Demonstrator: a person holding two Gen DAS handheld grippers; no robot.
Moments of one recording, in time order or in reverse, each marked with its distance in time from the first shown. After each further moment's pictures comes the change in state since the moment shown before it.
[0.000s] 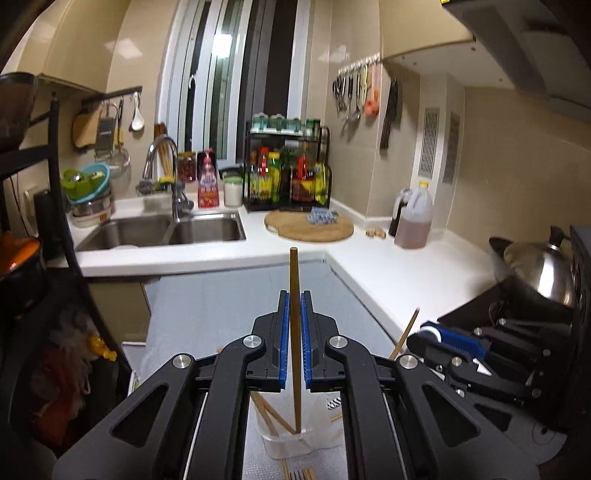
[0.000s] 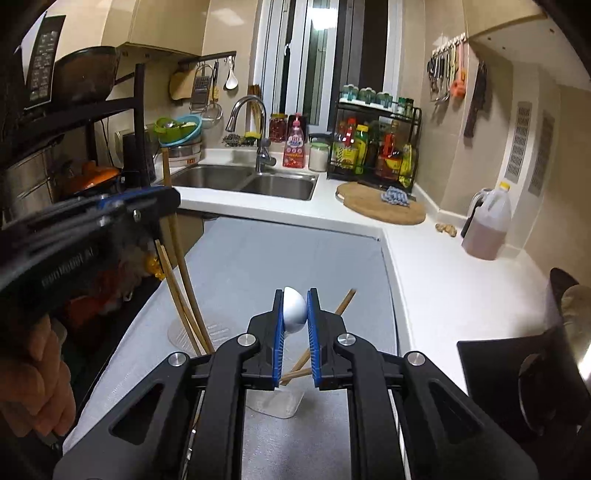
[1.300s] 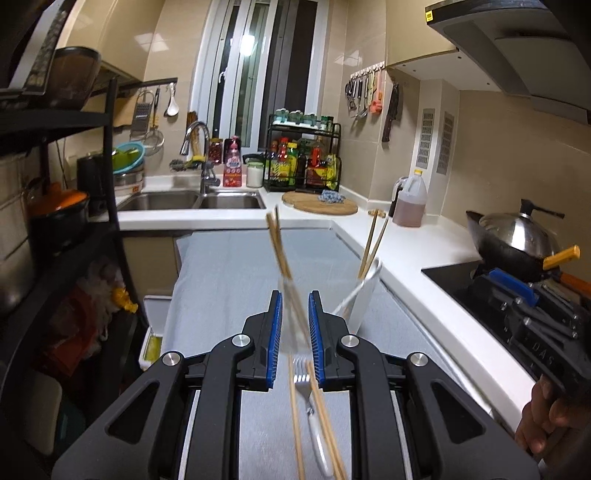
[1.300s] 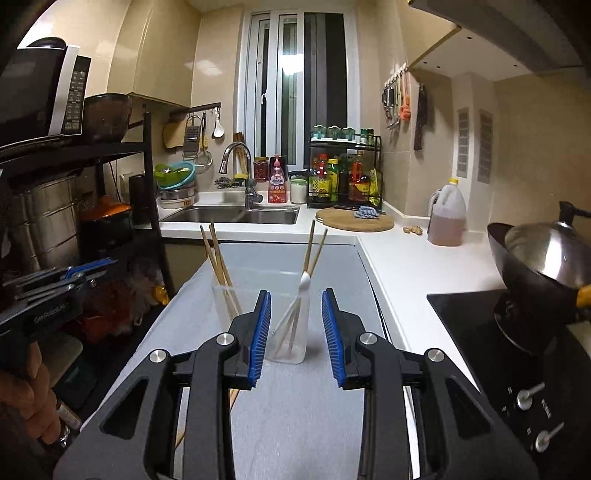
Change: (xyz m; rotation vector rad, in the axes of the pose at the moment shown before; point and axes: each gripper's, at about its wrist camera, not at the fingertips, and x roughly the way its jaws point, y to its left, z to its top) left arm -0.142 0.000 -0.112 -0.054 -0.005 0.055; right arm -0.142 0.018 -0.123 0.119 -0.207 -0.062
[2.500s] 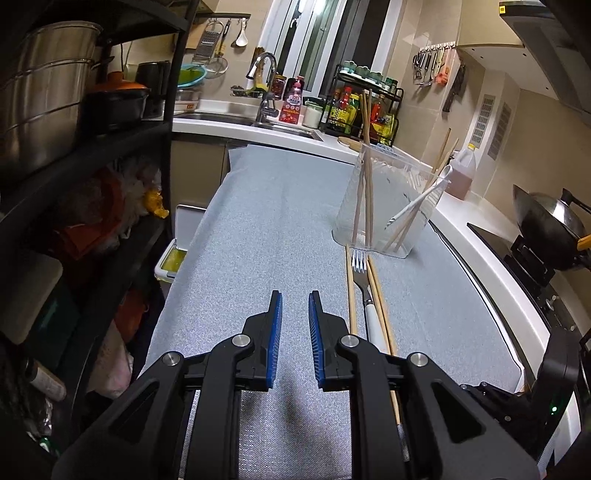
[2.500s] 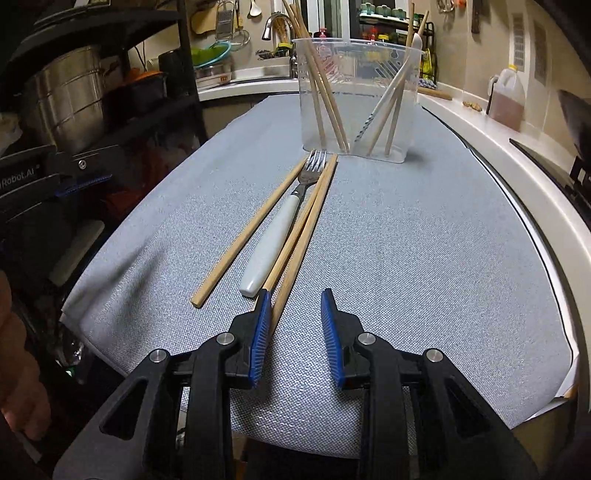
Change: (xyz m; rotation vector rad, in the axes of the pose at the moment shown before) left arm 0.005 0.056 -0.128 -0.218 0.144 0.102; right arm 0.056 0.091 -0.174 -0.044 0.417 0.117
